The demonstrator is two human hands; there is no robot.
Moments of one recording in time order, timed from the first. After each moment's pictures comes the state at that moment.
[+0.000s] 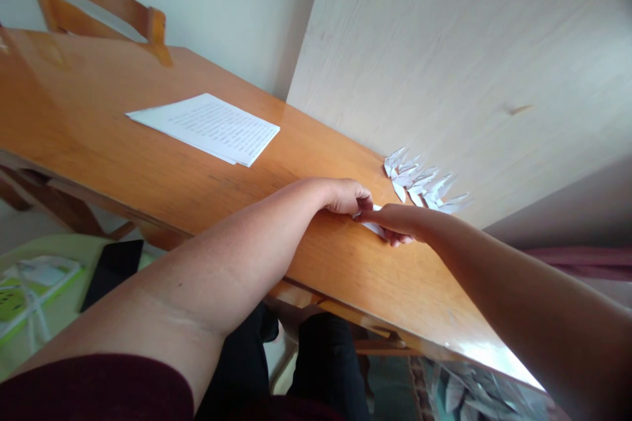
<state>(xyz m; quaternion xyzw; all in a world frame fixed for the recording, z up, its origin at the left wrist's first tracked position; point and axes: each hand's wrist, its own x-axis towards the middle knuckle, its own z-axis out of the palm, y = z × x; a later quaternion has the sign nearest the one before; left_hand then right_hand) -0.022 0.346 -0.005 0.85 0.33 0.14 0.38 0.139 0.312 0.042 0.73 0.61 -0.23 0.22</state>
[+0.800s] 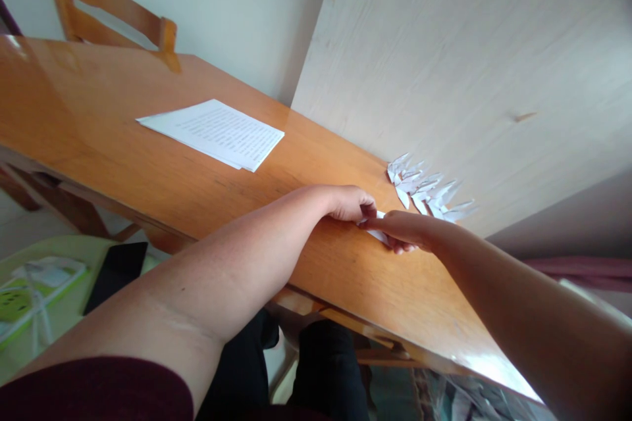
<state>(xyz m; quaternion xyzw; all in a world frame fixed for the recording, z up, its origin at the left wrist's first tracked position) -0.020 0.346 -0.011 0.85 0.32 0.16 0.39 0.156 0.319 0.033 0.70 0.64 -0.26 0.19</state>
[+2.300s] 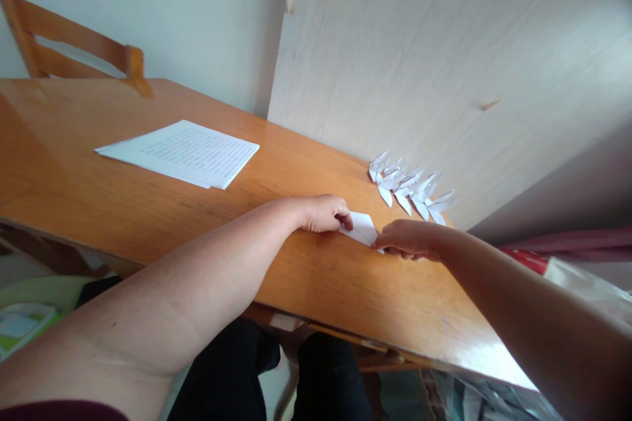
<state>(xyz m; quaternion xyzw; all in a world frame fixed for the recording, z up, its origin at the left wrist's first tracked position) -0.023 0.345 -0.017 0.91 0.29 0.16 0.25 0.208 0.307 0.035 0.69 0.61 -0.37 0.11</state>
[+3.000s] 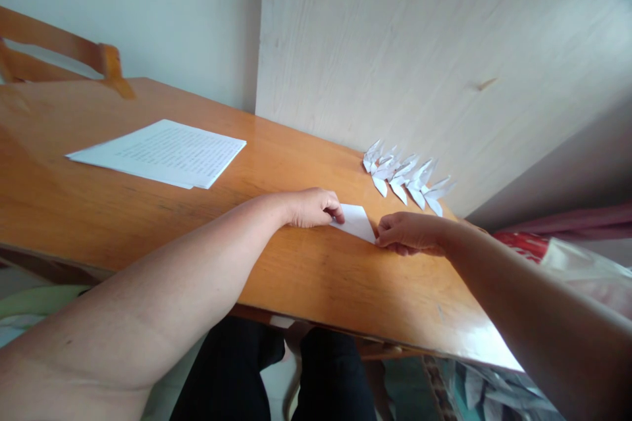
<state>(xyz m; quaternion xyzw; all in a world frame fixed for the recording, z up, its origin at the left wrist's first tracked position) -0.027 0.344 -0.016 0.92 0.28 0.16 0.24 0.235 0.306 0.025 0.65 0.62 -0.43 0.05</state>
